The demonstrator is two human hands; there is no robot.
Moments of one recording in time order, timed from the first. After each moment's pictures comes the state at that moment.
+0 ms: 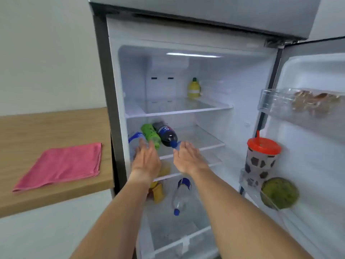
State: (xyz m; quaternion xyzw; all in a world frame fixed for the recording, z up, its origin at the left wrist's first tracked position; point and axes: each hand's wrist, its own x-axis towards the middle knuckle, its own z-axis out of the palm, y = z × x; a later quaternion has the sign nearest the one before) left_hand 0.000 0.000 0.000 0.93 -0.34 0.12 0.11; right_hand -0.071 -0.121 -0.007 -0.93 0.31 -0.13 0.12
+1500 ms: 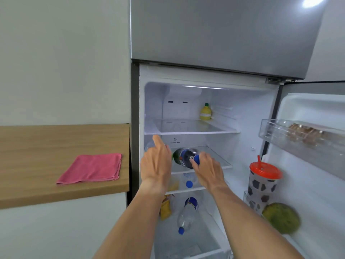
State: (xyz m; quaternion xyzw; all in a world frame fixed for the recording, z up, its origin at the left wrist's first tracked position) left_hand -0.068 0.035 0.069 0.88 -0.22 0.30 0.31; right_hand -0.111 -0.139 0.015 -0.91 0.26 -0.32 0.00
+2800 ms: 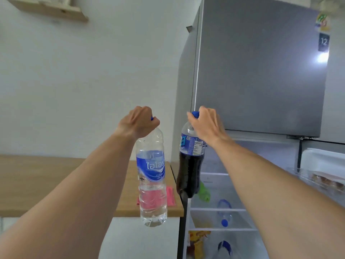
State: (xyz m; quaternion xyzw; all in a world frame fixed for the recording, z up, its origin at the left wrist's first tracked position) left_hand -0.060 0.304 0.307 0.86 -0.27 0.35 0.25; right_hand -0.137 0.103 0.309 -0.85 0.09 -0.52 0.10
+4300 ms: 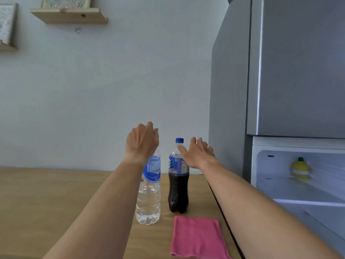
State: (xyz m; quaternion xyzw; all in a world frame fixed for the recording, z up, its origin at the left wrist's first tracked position) left_hand 0.140 0.309 0.271 0.86 -0.14 0.47 0.18; right_hand 0.114 0.132 0.248 -0.96 0.13 -0.24 0.08
